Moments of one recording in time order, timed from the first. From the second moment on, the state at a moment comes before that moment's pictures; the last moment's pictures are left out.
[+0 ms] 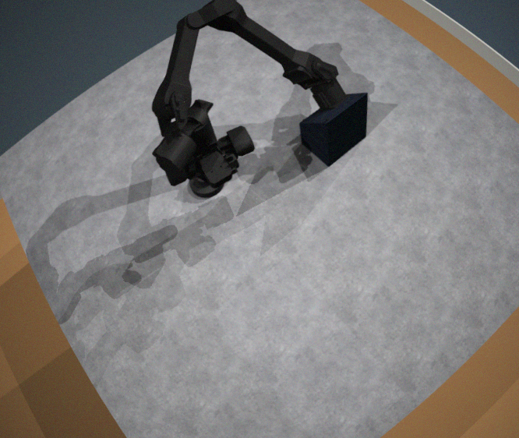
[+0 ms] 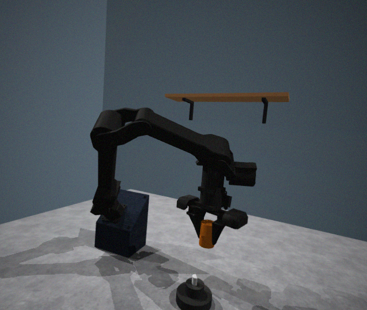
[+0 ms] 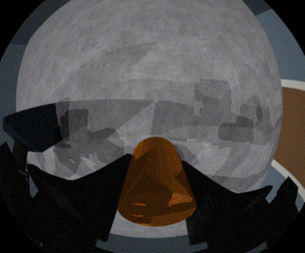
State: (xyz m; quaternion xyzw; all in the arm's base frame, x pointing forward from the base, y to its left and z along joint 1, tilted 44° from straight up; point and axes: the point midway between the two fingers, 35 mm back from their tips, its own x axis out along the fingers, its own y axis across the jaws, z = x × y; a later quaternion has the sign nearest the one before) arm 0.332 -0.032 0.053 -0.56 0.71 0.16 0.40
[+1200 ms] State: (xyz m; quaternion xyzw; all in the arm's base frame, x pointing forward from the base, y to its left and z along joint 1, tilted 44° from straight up) arm 0.322 -0.114 0.073 -0.57 0.71 0.15 0.39
